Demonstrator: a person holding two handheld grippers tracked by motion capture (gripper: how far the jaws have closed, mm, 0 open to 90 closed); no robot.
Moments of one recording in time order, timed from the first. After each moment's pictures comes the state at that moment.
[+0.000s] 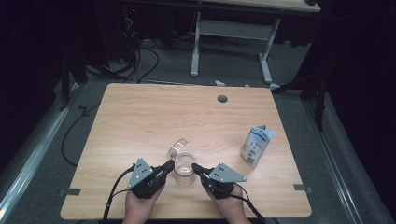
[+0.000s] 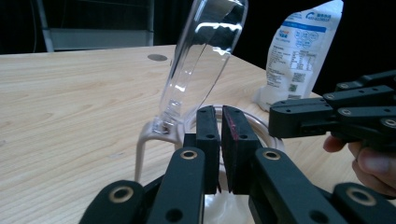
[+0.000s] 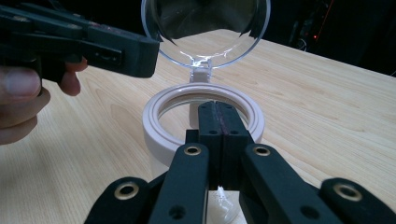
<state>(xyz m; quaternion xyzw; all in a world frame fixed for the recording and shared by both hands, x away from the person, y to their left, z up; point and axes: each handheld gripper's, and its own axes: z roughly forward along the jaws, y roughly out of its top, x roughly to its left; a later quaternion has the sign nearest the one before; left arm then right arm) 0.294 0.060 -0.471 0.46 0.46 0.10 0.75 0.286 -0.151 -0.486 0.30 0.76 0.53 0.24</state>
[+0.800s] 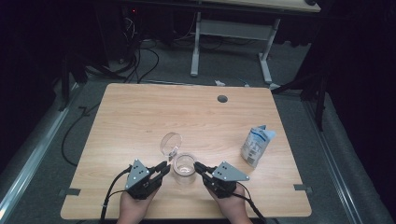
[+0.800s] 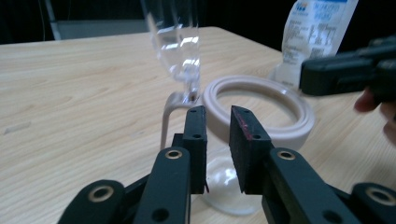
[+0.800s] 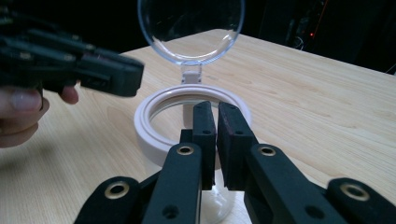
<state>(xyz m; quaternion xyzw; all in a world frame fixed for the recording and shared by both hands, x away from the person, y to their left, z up) 0.293 0.078 -0.492 0.51 0.46 0.12 0.72 0.287 -0.159 -0.482 0.32 0.75 0.53 0.23</state>
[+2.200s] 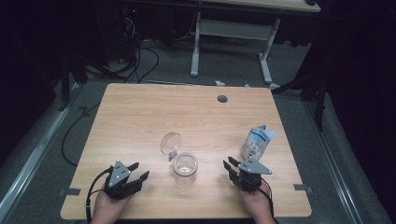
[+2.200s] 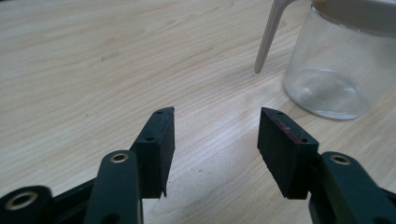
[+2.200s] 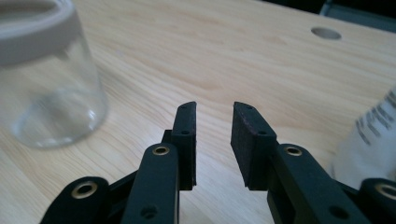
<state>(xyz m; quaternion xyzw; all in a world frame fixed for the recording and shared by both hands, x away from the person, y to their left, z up) 0.308 0.142 -0.522 0.57 0.49 0.16 0.64 0.304 -0.238 -0.507 0.41 0.75 0.43 0.28</state>
